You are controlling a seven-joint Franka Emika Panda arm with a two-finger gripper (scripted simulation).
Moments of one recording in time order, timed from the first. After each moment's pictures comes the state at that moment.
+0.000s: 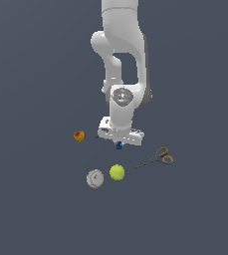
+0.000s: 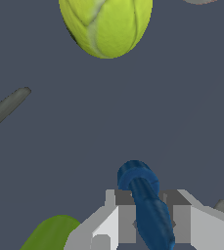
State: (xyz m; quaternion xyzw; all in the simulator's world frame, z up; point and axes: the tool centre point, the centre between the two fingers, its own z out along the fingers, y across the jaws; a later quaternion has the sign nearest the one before) arm -0.034 0.029 0.061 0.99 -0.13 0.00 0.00
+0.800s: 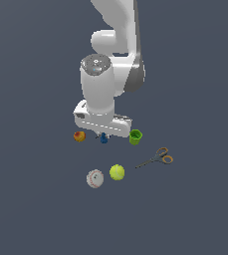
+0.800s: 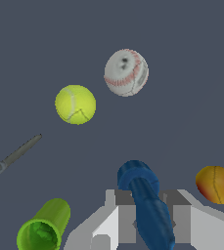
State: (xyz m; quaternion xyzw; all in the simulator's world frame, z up) arm 0.003 -0.039 0.181 0.99 -0.13 0.00 0.00
